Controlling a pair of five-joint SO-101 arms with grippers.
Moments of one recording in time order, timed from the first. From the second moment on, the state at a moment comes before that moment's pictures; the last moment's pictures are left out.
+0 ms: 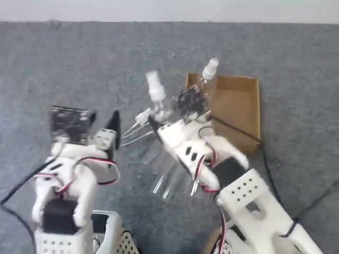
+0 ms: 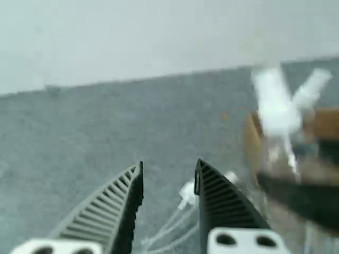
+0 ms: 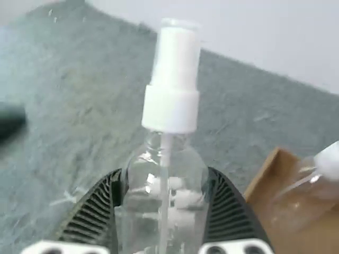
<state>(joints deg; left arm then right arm) -0.3 -79.2 54.5 66.4 0.7 -36.9 -46.4 49.8 30.1 -2.2</state>
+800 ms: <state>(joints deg) 12.0 -81.4 70.9 53.5 -2.9 -39.7 -37.3 27.6 51.6 -2.2</state>
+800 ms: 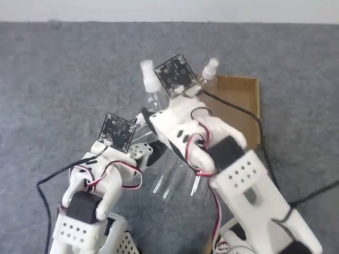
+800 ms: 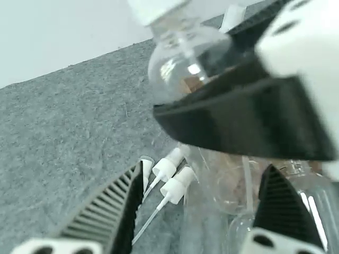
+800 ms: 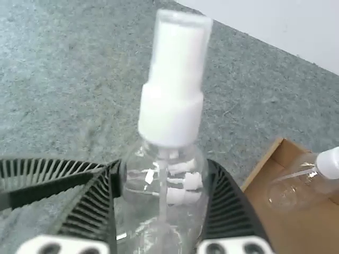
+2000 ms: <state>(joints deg) 8.6 -80.7 73.7 52.3 -3.1 -1.8 -9.3 33.8 13.5 4.0</state>
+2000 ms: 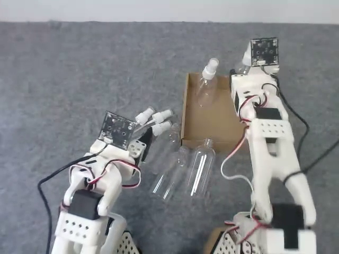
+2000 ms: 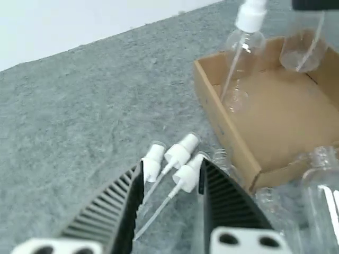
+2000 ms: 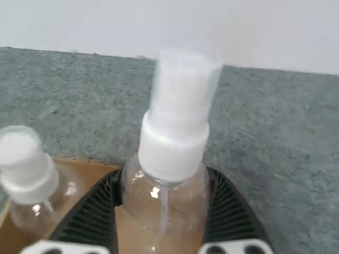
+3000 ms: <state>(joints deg) 7.9 -80.7 73.7 51.9 -3.1 -2.0 4.6 33.8 1.6 3.2</state>
